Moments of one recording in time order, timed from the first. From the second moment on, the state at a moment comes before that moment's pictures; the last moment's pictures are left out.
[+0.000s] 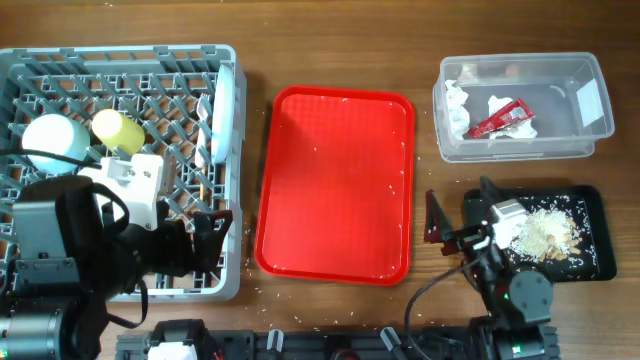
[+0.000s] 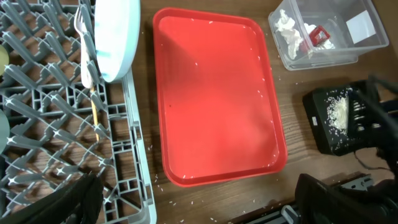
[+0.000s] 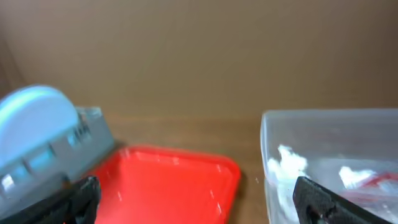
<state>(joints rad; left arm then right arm) 0.02 0.88 1.42 -1.44 0.39 -0.01 0.14 0.02 0.01 0.03 -0.16 0.13</state>
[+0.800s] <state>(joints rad) -0.01 0.84 1.35 -1.40 0.41 0.00 0.13 0.02 0.01 0.01 -0.16 0.07</state>
